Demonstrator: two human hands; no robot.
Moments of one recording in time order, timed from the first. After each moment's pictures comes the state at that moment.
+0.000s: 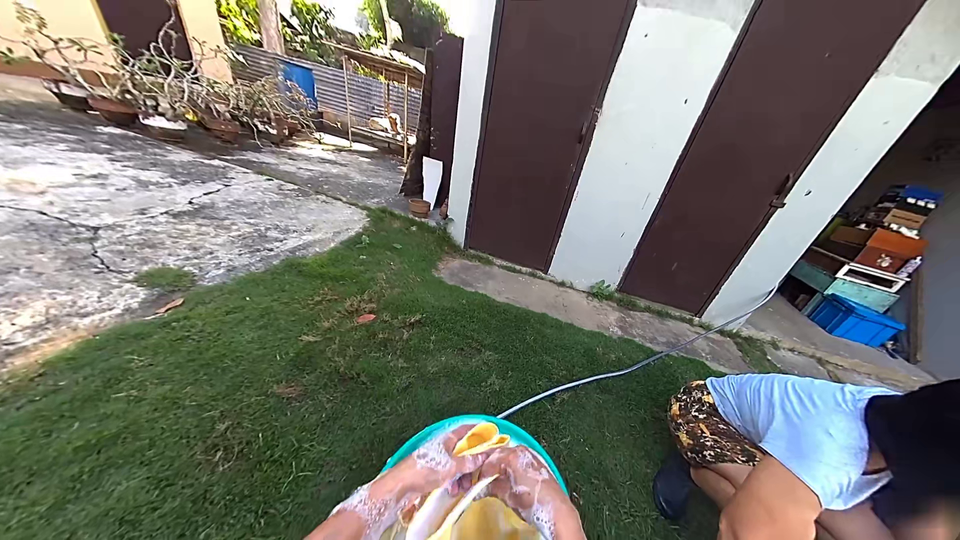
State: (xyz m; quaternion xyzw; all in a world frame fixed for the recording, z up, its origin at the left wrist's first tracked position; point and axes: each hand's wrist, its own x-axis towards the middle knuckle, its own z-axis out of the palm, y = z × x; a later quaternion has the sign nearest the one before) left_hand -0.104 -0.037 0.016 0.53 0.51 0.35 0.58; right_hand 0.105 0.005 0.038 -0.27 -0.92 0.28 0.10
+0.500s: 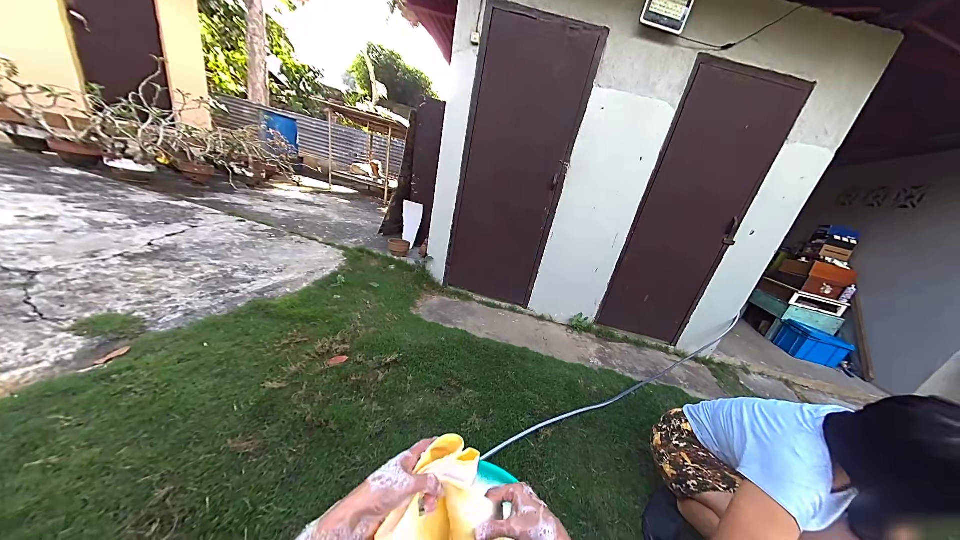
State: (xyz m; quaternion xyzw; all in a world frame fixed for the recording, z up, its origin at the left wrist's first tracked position) left_hand -0.133 -0.036 0.019 0.47 0.47 0.45 0.59; right_hand 0.134 0.050 -0.024 -0.28 -0.85 0.41 0.14
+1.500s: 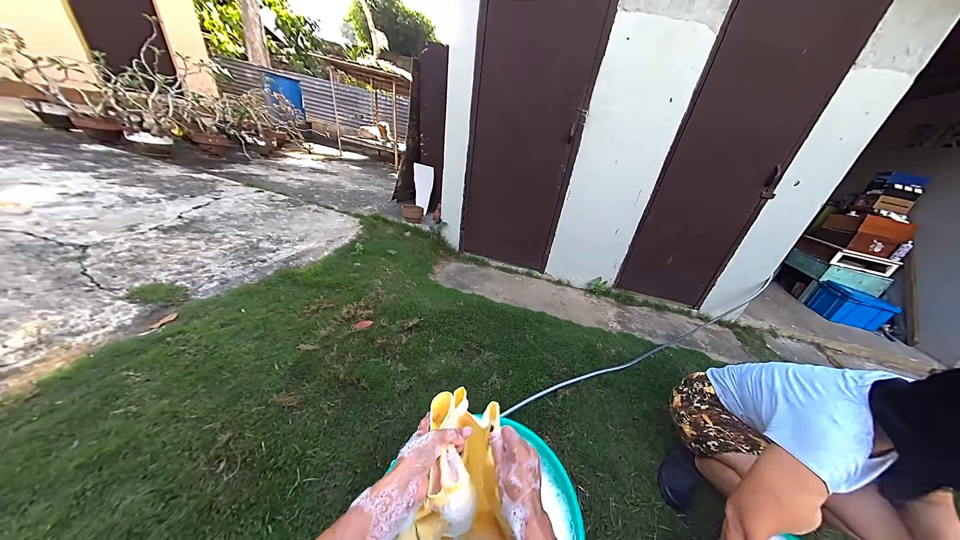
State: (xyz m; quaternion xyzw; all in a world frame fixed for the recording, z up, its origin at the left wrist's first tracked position) left_hand -0.099 -0.032 -0.014 0.16 0.50 0.62 0.58; right_hand 0.069 -0.008 -0.025 -0.50 -0.75 0.24 0.36
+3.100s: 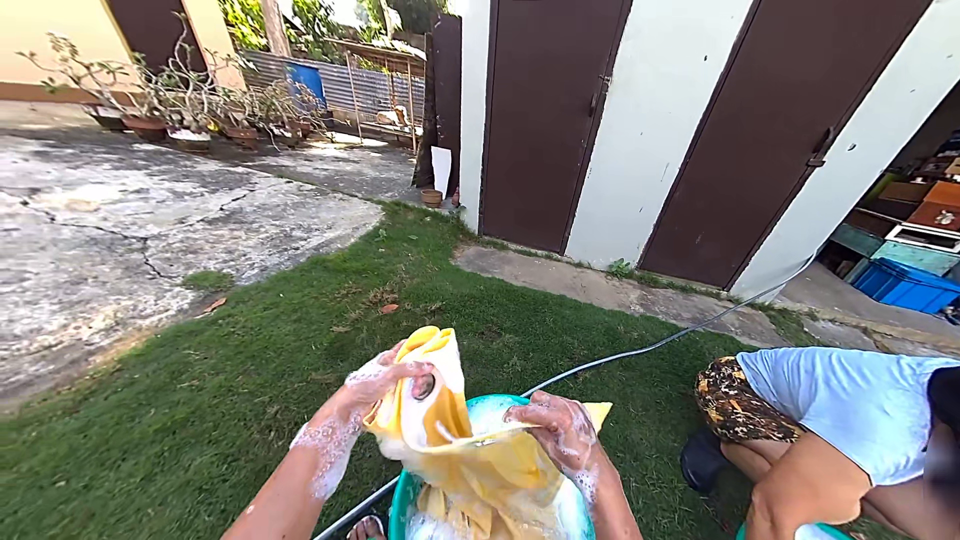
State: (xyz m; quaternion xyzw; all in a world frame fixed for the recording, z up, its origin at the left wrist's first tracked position) left_hand -0.210 -0.041 0.062 0.40 0.49 0.58 0.52; right_hand 0.110 0.000 0.063 -0.20 -0.90 0.14 0.37
